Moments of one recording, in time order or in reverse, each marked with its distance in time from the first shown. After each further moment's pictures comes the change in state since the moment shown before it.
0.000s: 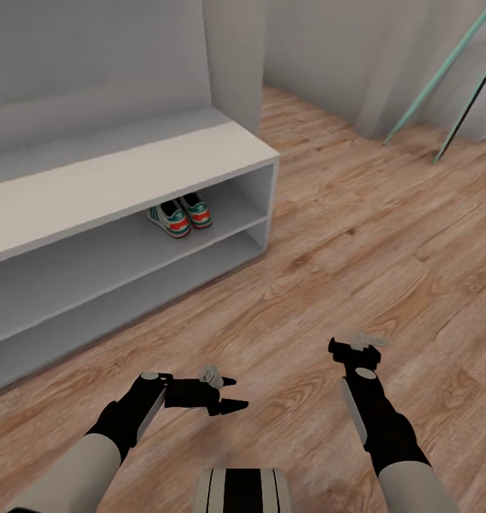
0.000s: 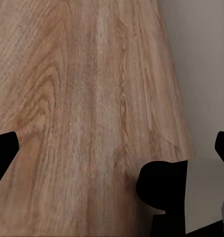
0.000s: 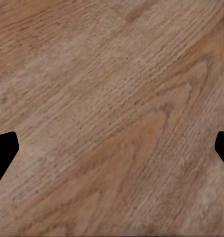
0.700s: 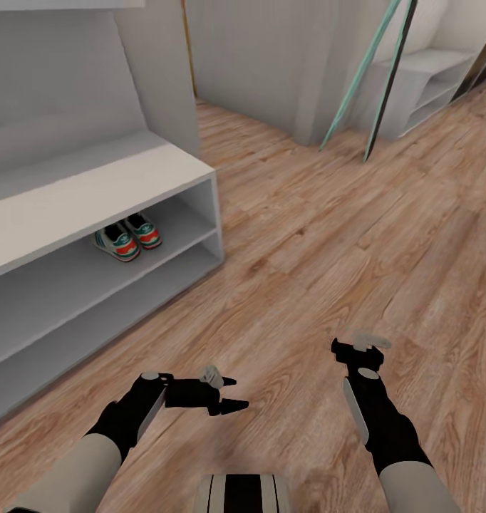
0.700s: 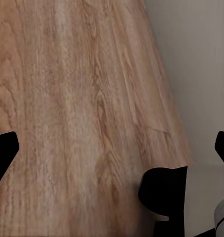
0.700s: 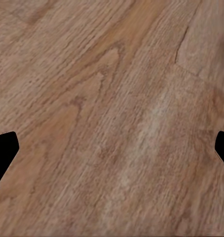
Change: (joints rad) left arm 0.000 -0.001 0.000 0.000 0.000 -0.001 0.000; right arm 0.000 0.000 -0.022 0.000 0.000 0.000 0.000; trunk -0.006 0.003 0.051
